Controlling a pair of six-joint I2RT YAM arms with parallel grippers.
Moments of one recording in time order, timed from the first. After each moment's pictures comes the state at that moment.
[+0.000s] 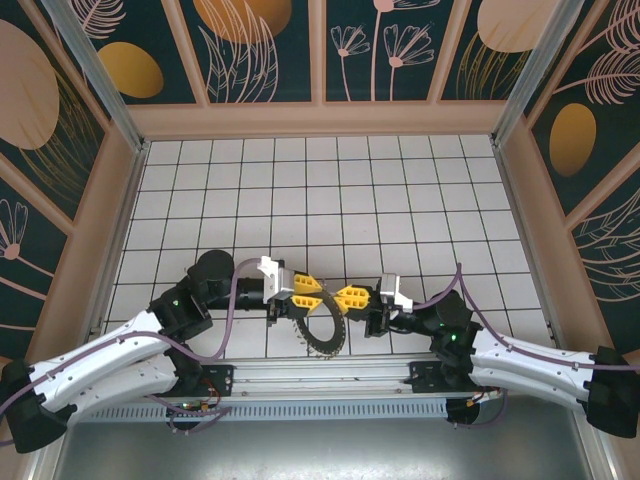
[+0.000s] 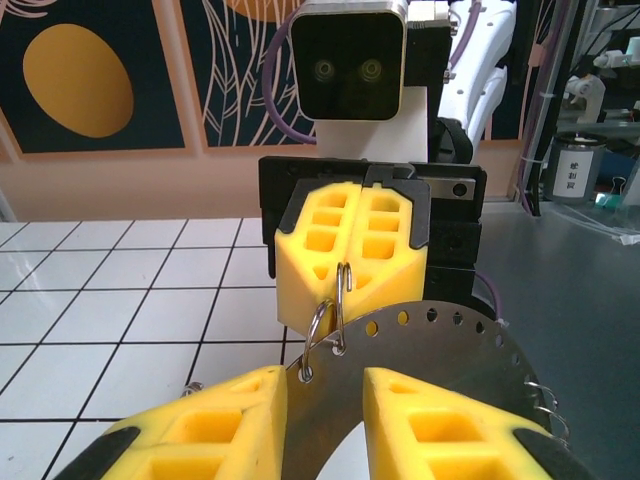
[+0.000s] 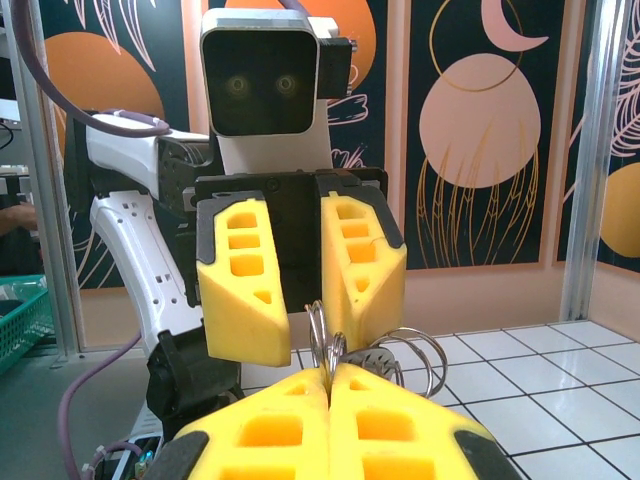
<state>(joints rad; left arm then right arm) -0.95 0.81 0.62 0.05 0.61 0.09 1.10 0.65 0.18 0.77 -0.32 0.08</state>
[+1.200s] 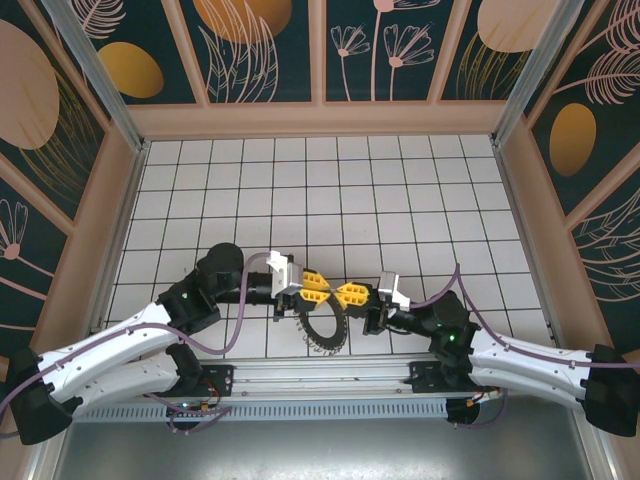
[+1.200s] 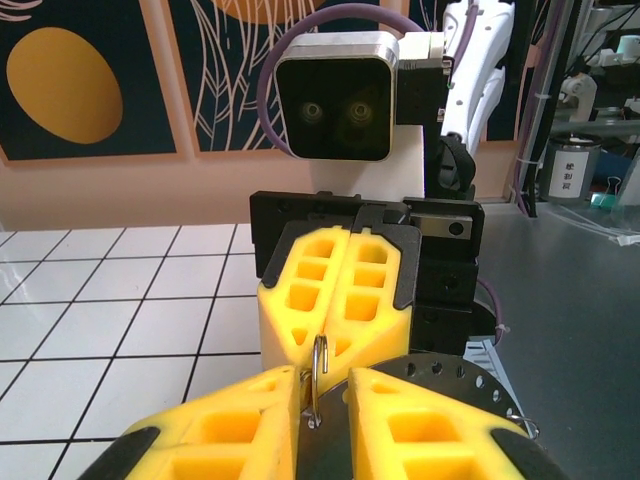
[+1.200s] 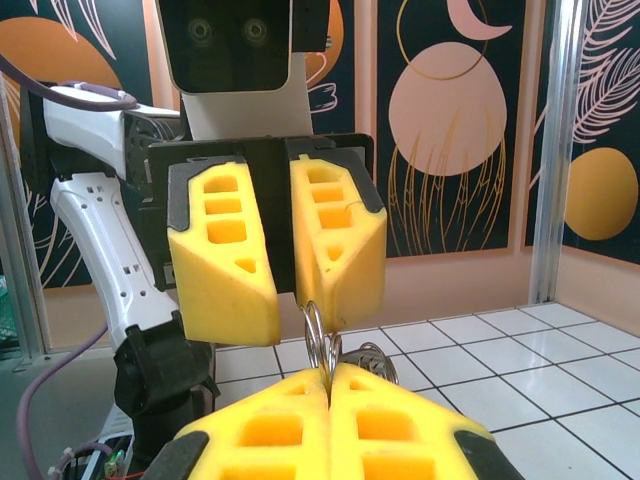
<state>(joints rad) -0.95 0.89 0.67 0.08 0.63 0.10 1.10 0.67 0.16 0.79 -0.25 0.08</state>
